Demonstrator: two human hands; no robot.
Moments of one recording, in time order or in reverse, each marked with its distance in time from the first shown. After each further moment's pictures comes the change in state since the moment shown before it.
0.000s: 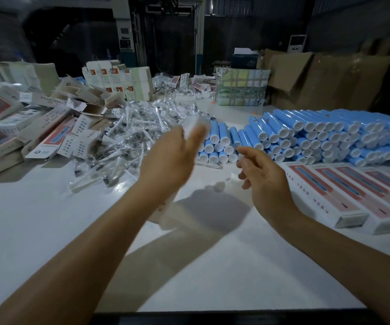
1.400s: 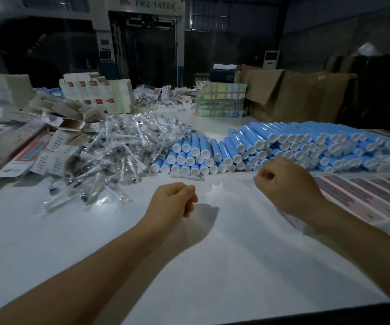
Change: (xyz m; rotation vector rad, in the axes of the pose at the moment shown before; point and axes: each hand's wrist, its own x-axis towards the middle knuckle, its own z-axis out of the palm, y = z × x) left_hand -0.028 -0.021 0.049 -0.674 -0.234 -0.420; right_hand 0.026 -0.007 -0.085 -1.023 -0.055 -0.060
